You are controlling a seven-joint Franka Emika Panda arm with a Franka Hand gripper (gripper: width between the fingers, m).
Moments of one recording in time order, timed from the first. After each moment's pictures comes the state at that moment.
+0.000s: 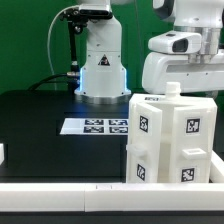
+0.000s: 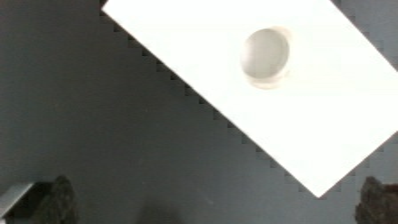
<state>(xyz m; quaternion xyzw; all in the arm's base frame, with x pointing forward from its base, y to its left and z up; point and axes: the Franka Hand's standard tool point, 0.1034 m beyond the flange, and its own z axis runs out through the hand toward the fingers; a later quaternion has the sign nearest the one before) 0.441 0.146 0.067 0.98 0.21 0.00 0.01</state>
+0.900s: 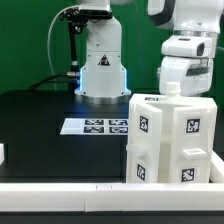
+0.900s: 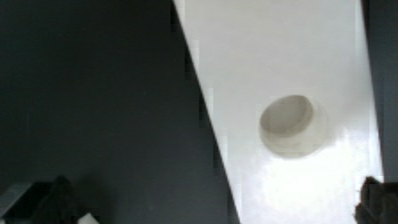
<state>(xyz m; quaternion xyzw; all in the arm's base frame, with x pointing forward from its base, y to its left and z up) 0.429 0.145 0.056 0.87 0.49 0.01 0.05</state>
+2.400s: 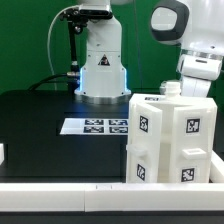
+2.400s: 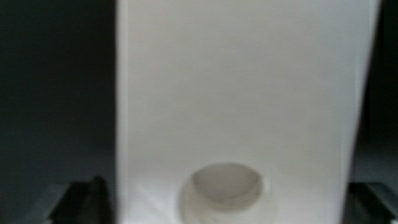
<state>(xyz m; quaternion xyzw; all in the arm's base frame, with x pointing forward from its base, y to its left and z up) 0.410 0.155 0.018 0.81 0.59 -0.02 0.07</state>
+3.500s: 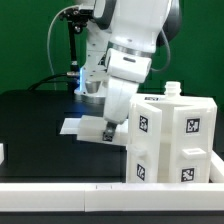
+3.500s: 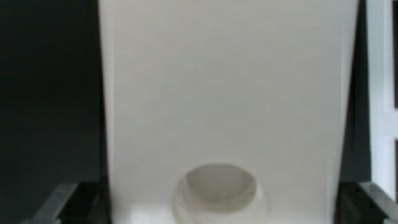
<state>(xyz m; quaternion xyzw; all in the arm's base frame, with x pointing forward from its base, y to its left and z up) 0.442 -0.004 0.035 0.74 0.66 -0.09 0.06</state>
